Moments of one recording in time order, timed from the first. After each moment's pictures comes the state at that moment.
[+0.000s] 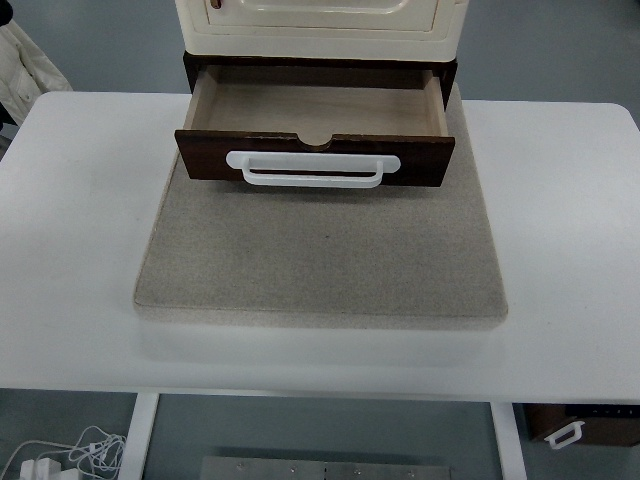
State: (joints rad) left arm -1.39 0.79 -0.64 -1.56 0.20 -0.35 0.17; right arm -0.01 0.00 -0.01 0.17 -0.04 -0.05 0.03
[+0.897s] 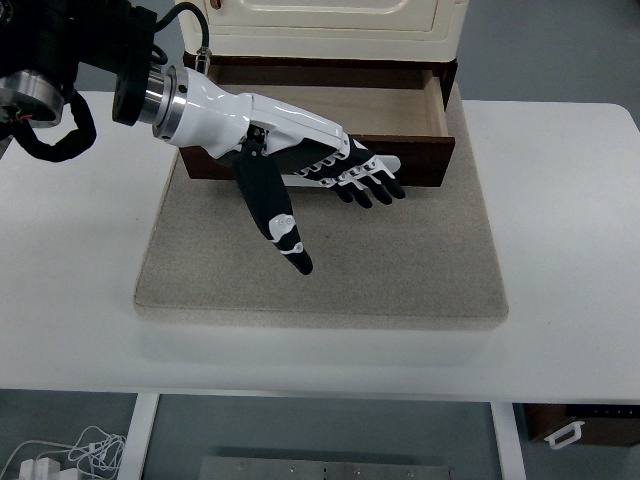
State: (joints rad) left arm -1.40 0.72 -0.37 -1.67 0.39 -0.58 0.48; right arm 0.00 0.00 -0.01 0.17 -0.04 -0.05 0.03
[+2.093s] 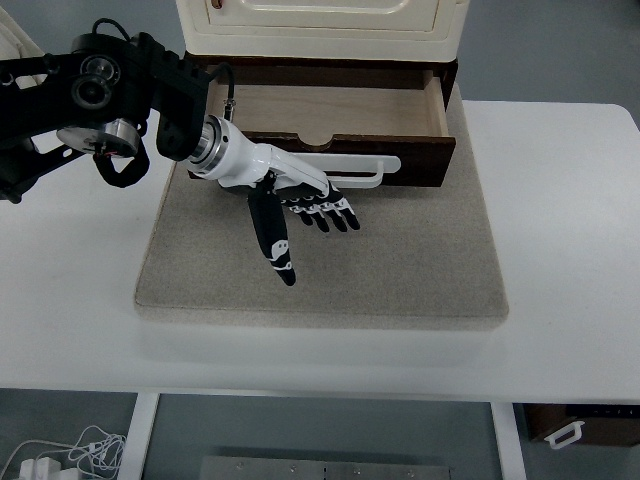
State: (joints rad) left arm -1.38 0.57 -0.25 -1.50 0.53 -0.55 0.59; right arm -0.01 0.00 -0.01 0.17 -0.04 -0.05 0.03
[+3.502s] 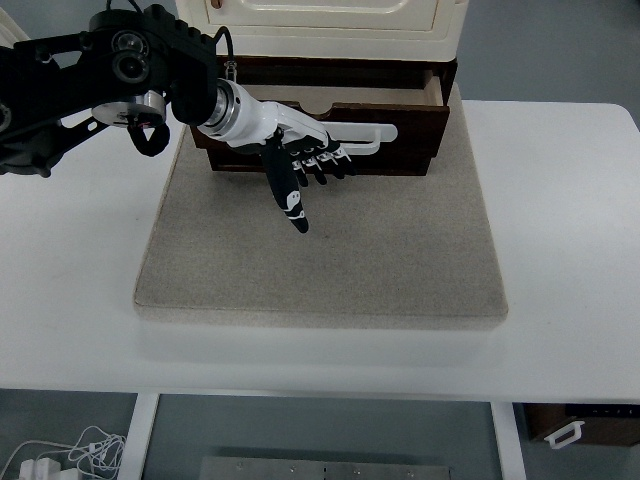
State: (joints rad) left arm -1.40 0.48 -0.26 -1.30 0.62 -0.47 0.59; right arm 0.00 0.00 -0.01 0.17 -0.04 -0.05 0.03
